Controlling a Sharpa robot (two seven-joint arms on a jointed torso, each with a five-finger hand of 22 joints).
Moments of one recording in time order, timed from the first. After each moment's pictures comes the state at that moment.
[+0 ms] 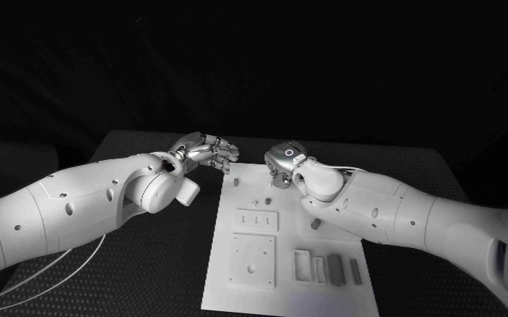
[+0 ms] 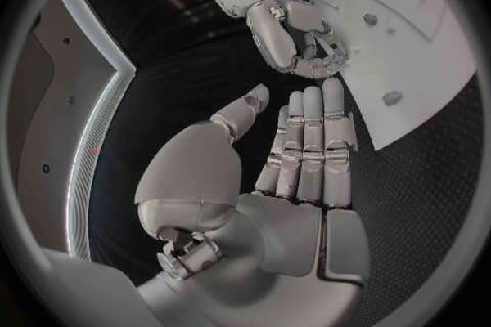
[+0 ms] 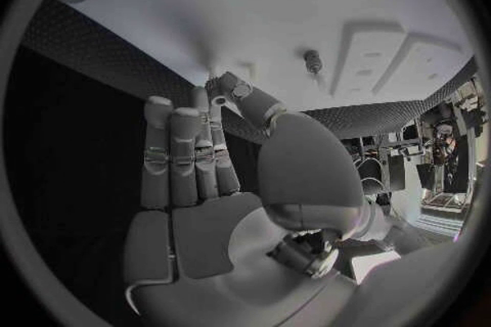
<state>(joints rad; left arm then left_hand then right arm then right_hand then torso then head) 1.33 -0.74 -0.12 1.35 -0.29 -0.22 0.14 1.09 -0.08 0.52 -0.25 0.05 0.82 0.19 0.36 0.54 1.14 0.11 0.22 0.25 1.06 0.03 0.55 0.82 0.06 1.08 -0.07 0.35 0.87 1.23 -0.37 -0.14 1.01 -1.99 -0.38 -0.28 1.17 -0.13 0.69 -0.30 0.08 1.06 0.10 0.35 0.49 1.37 0.04 0.10 0.24 1.28 -0.07 1.04 0.83 0.21 1.17 0.00 0.78 1.31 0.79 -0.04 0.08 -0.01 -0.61</state>
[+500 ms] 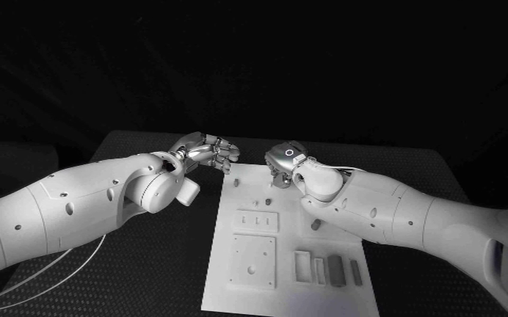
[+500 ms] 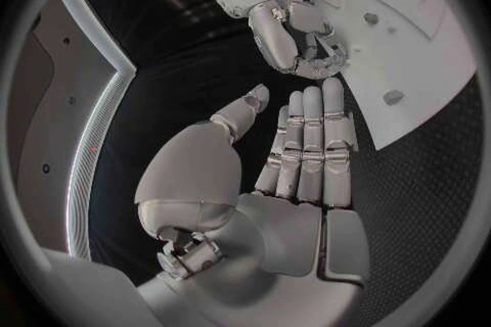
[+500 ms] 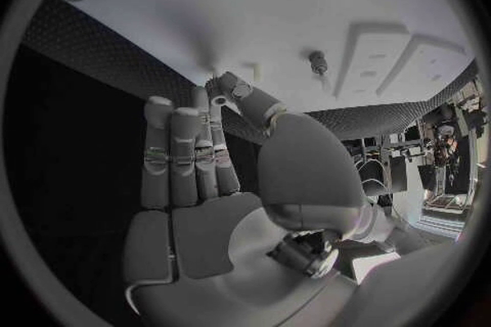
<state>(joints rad) 1.33 -0.74 -0.12 1.35 -0.29 -0.22 0.14 1.09 -0.08 0.52 -0.25 0.05 0.82 0.19 0.36 0.54 1.14 0.11 0.21 0.25 1.06 0.03 0.55 0.82 0.06 1.08 -0.07 0.35 0.87 1.23 -0.36 -0.14 0.99 -1.99 -0.38 -0.28 1.17 -0.13 0.69 -0.30 0.08 1.07 0.10 0.35 0.49 1.37 0.04 0.10 0.24 1.28 -0.07 1.05 0.83 0.21 1.17 -0.01 0.78 1.31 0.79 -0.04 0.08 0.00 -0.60</state>
